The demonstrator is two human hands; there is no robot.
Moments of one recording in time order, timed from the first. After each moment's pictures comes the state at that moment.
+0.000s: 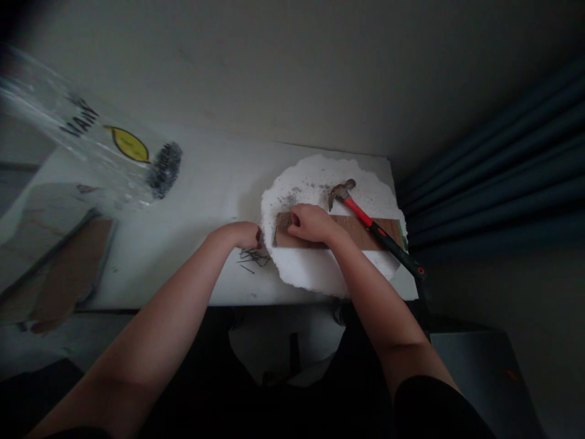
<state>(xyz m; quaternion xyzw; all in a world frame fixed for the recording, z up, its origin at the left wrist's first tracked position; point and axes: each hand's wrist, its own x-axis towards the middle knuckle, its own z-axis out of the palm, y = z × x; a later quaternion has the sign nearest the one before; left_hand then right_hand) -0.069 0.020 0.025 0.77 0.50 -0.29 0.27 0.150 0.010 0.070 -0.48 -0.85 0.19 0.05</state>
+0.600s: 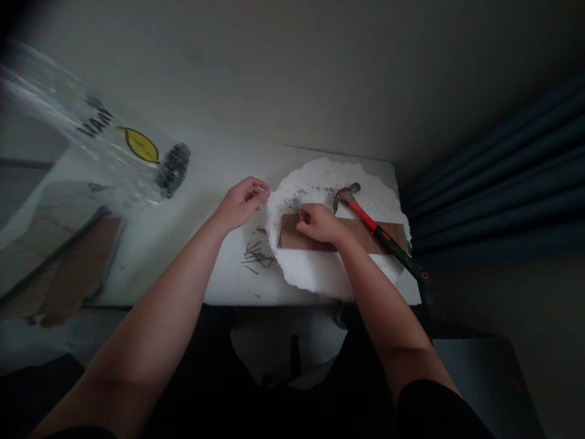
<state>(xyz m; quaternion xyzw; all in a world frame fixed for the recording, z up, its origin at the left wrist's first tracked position) -0.086 0.039 0.049 0.69 0.55 0.32 0.36 0.159 0.012 0.063 -0.47 -0.82 0.28 0.16</state>
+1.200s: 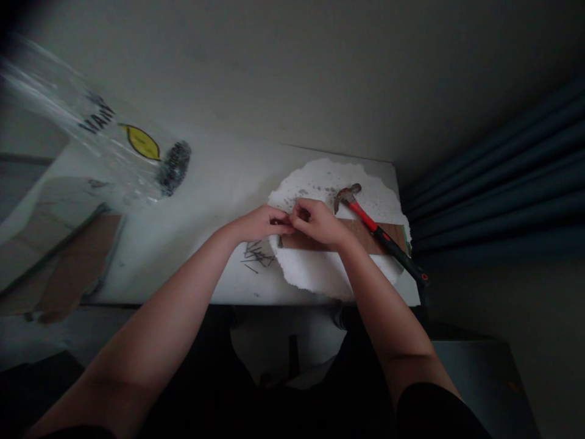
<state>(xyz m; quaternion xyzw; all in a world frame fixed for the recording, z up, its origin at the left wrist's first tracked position) -0.059 0.022 0.052 0.74 0.34 0.17 0.55 0.152 0.003 0.083 -0.44 -0.78 0.38 0.23</state>
